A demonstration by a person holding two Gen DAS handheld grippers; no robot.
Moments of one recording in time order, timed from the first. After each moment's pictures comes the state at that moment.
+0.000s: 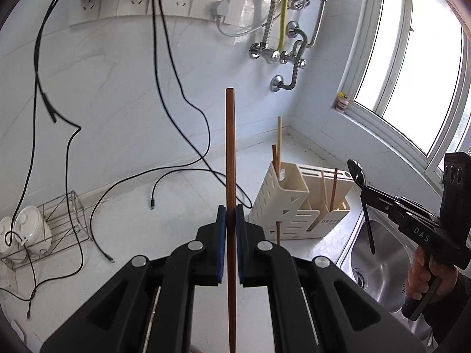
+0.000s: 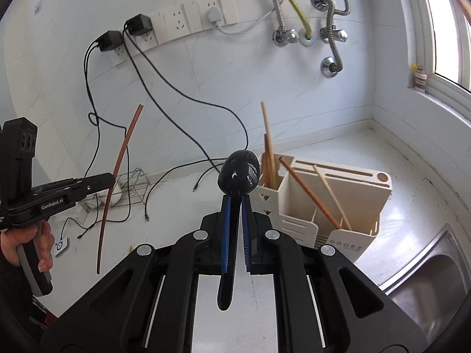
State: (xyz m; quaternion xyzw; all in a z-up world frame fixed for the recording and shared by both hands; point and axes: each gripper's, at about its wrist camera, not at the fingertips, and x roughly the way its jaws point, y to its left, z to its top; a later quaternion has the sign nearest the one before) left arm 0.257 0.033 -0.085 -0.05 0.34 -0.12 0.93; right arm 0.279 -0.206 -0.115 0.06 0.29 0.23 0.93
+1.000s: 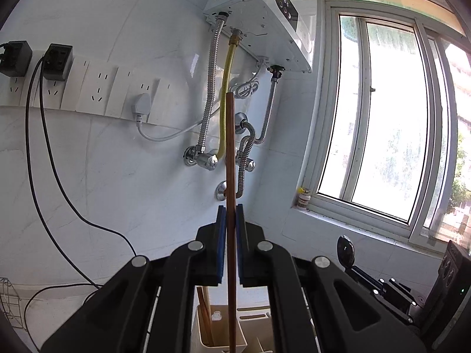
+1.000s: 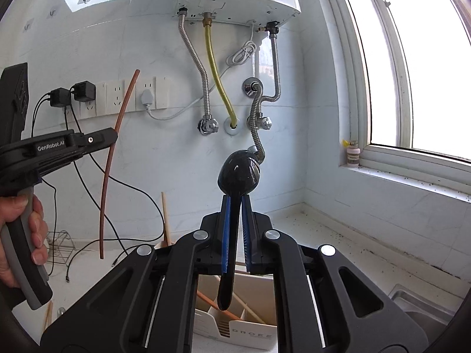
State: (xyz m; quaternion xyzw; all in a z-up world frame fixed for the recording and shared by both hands) left arm 0.331 -0.056 -0.052 -0.09 0.08 -0.18 0.98; right arm 0.306 -0.274 -0.123 0.03 0.07 0.08 0.99
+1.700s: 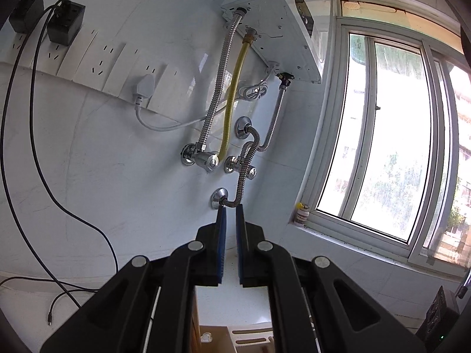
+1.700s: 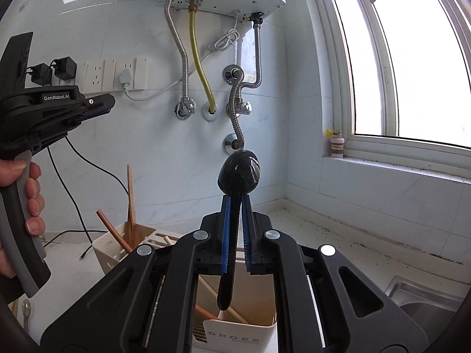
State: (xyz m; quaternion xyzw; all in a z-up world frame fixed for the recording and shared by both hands) left arm 0.367 -0.058 -0.084 -0.14 0.06 -0.19 0.97; right arm 0.327 -0.277 -0.171 0.02 0.06 0.03 1.00
